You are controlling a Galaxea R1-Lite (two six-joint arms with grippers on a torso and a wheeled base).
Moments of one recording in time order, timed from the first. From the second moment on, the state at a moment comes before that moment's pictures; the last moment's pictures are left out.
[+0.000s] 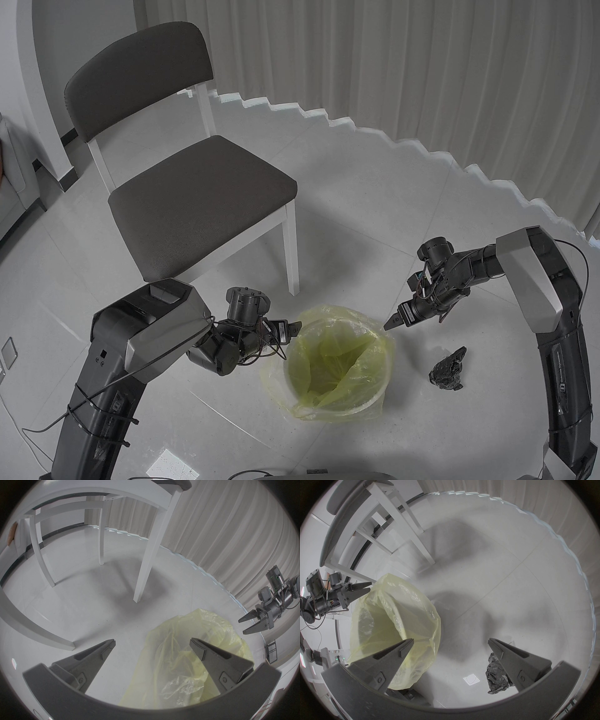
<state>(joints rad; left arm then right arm) -0.43 2.66 -1.40 -0.69 -0.01 -0.32 0.19 2.60 -1.83 0.33 0.19 -0.14</state>
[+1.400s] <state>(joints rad) -0.41 2.63 -1.39 -0.63 -0.04 -0.32 0.15 2.51 -1.72 0.29 0.20 -0.14</state>
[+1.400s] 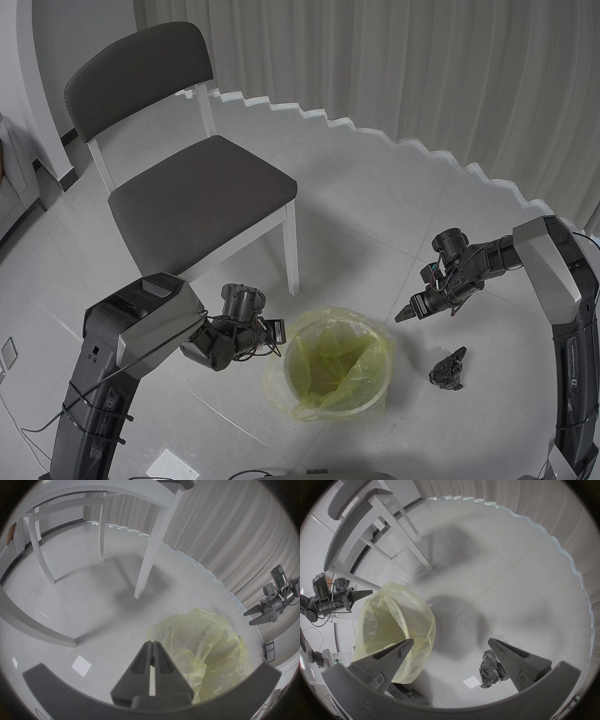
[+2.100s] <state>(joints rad) -0.41 2.63 -1.39 -0.65 -0.03 -0.31 0.25 2.40 -1.47 0.14 0.20 -0.14</state>
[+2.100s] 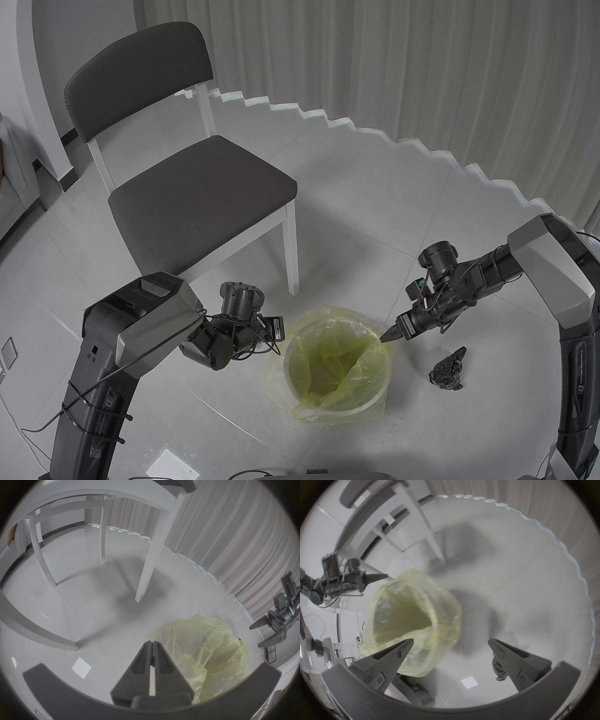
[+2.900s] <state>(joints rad) -0.44 2.54 -1.14 -0.88 0.02 -0.22 0.56 2.45 -1.60 0.29 -0.11 -0.01</state>
